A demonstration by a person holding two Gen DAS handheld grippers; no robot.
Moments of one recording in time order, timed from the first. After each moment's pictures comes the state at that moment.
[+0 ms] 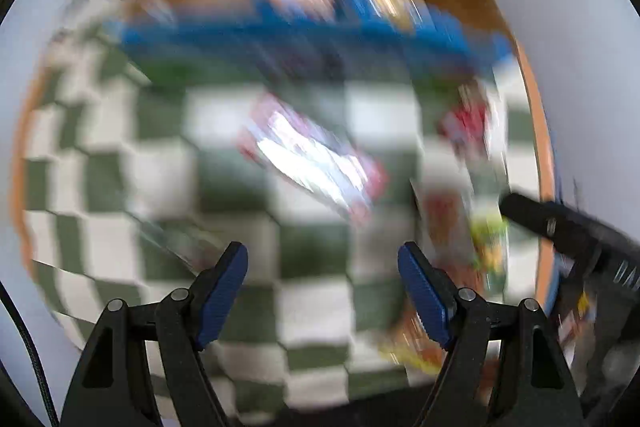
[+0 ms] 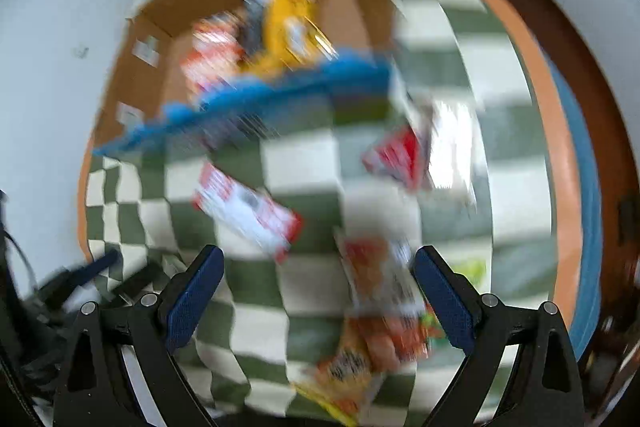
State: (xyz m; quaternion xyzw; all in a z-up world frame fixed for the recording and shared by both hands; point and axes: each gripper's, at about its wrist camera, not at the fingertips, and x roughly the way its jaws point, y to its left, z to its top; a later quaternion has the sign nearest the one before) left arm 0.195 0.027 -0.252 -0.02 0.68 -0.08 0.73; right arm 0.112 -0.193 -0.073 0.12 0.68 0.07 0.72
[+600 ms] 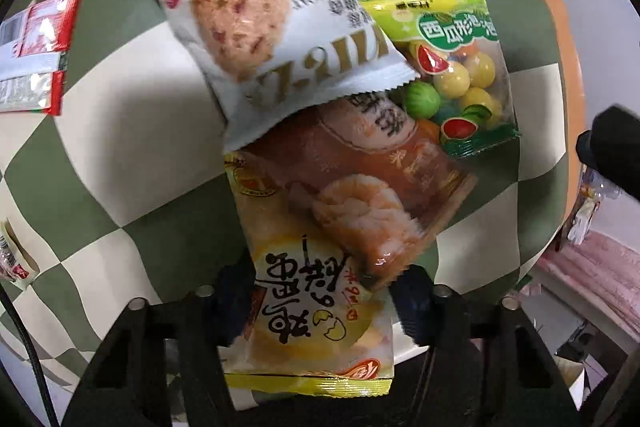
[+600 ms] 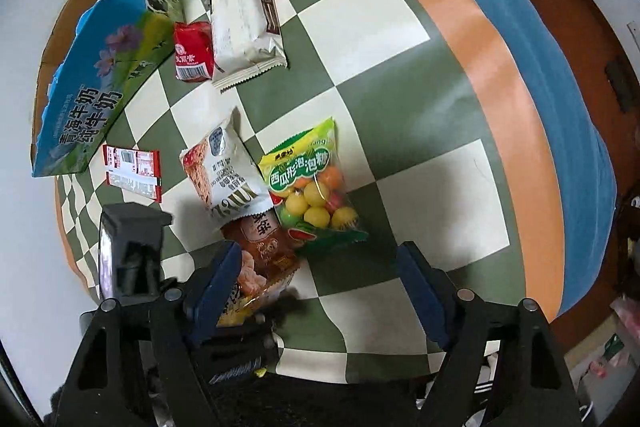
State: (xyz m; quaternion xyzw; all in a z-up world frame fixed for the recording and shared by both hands) left arm 0.138 -0.122 -0.394 0.08 0.79 -0.20 0.58; right arm 0.025 -0.310 -0.135 0.22 0.71 -0.01 0.67
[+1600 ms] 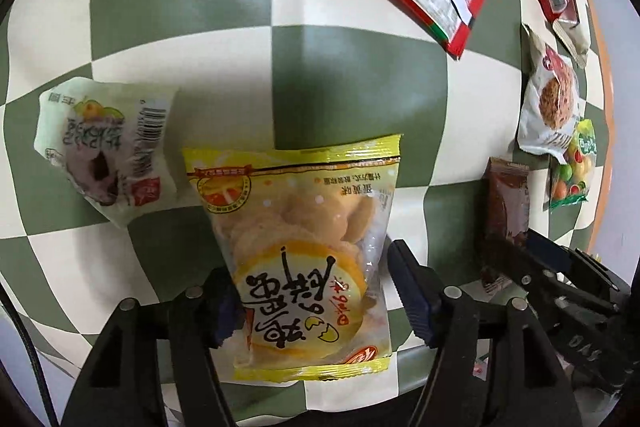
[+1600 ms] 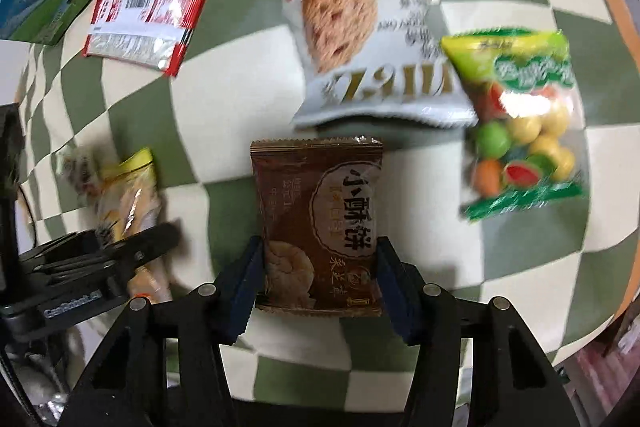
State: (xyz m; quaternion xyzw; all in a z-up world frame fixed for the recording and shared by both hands) left arm 0.159 0.010 -0.394 -0.03 0.78 -0.10 0.62; right arm 0.014 -0.162 -0.202 0.14 0.75 0.02 0.65
